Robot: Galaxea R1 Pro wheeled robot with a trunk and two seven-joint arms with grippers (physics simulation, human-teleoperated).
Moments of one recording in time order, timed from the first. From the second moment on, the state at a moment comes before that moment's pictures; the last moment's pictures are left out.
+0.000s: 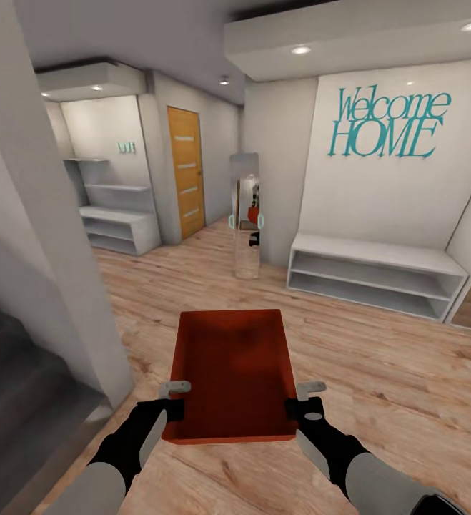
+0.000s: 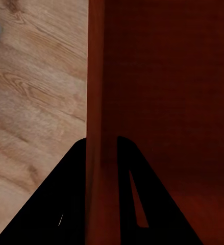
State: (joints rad) left arm -0.59 -0.09 -0.02 -0.62 0.09 0.47 0.13; right arm -0.69 0.03 0.63 -0.34 -0.49 0.04 -0.33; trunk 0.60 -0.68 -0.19
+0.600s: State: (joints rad) left arm -0.59 -0.09 -0.02 -0.62 0.09 0.47 0.13; right arm -0.69 0.03 0.63 -0.34 -0.50 0.04 -0.33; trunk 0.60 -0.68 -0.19
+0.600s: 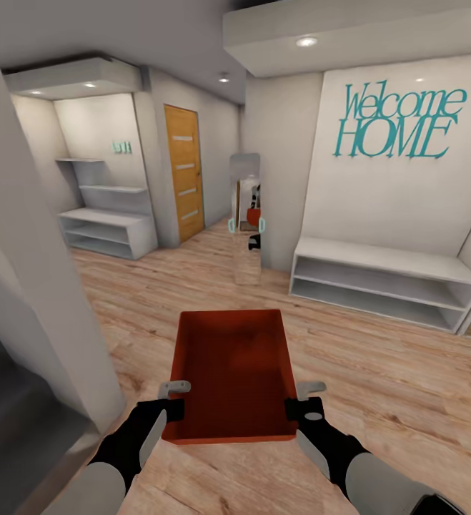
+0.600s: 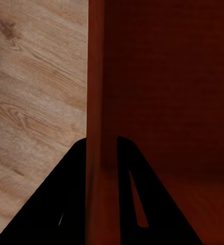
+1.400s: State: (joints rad) left arm -0.59 -0.09 -0.02 -0.62 0.09 0.47 0.13; right arm -0.69 0.03 0.63 -0.34 -0.50 0.04 -0.33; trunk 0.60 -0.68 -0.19
